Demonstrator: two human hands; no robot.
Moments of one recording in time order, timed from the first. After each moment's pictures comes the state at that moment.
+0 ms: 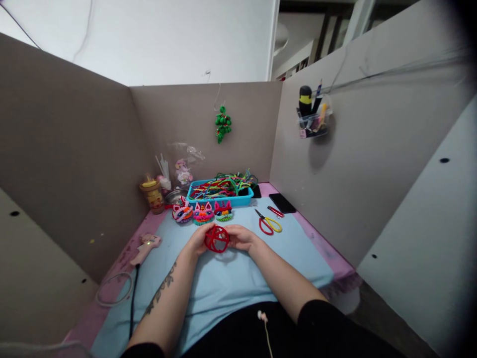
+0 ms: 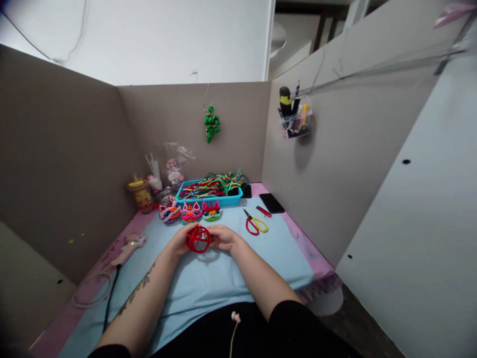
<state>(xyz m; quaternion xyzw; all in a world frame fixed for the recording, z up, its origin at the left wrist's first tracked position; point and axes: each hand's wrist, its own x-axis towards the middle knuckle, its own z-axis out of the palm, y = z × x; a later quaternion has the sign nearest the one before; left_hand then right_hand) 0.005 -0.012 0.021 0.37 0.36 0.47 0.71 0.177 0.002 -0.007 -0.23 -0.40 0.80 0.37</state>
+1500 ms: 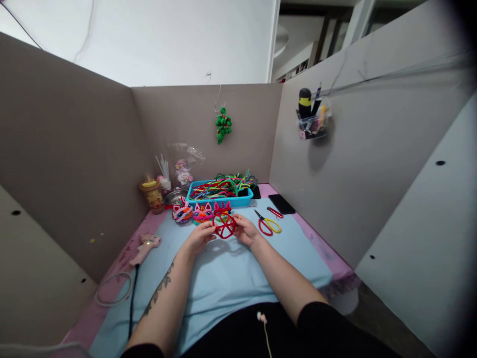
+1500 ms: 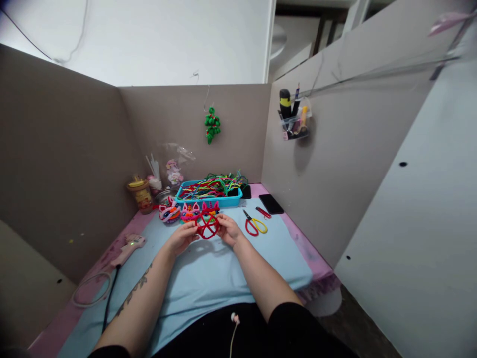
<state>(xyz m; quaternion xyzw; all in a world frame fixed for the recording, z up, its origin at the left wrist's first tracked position) -0.003 -0.013 0.026 0.45 0.34 0.47 0.69 0.193 0.016 -0.002 -0.23 -0.33 0.76 0.52</state>
